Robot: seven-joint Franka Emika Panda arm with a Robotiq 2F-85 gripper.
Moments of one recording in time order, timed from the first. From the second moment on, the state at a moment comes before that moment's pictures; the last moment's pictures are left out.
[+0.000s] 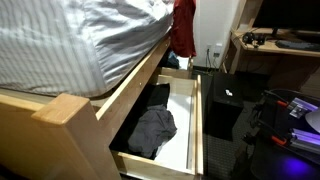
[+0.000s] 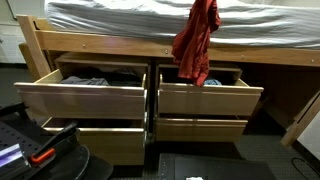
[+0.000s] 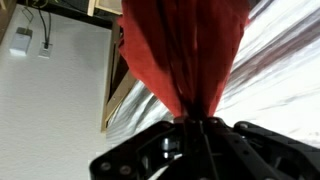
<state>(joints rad) -0.15 0.62 -0.27 -1.21 -0.24 2.60 0.52</state>
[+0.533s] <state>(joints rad) -0.38 0.93 -0.01 -0.85 0.02 2.55 0.06</state>
